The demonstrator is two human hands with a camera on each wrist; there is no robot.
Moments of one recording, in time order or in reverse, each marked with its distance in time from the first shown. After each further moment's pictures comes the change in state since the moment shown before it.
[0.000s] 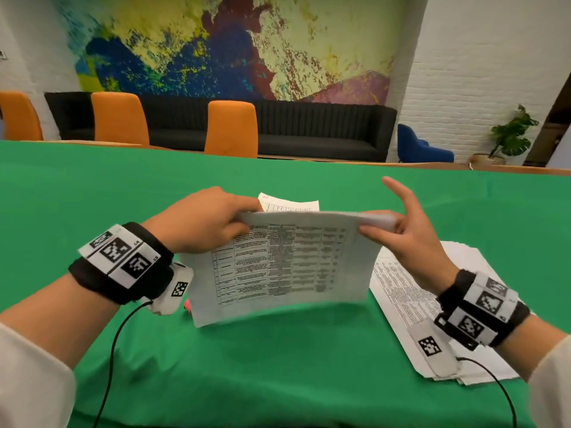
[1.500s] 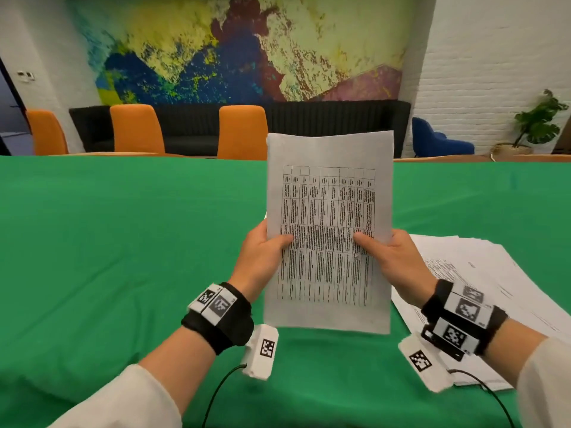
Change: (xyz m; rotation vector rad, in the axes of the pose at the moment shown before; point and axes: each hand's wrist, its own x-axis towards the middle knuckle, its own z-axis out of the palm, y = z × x) left_hand 0.022 0.051 0.105 -1.237 0.383 -0.433; right_hand -0.005 0.028 0.039 0.047 0.066 0.266
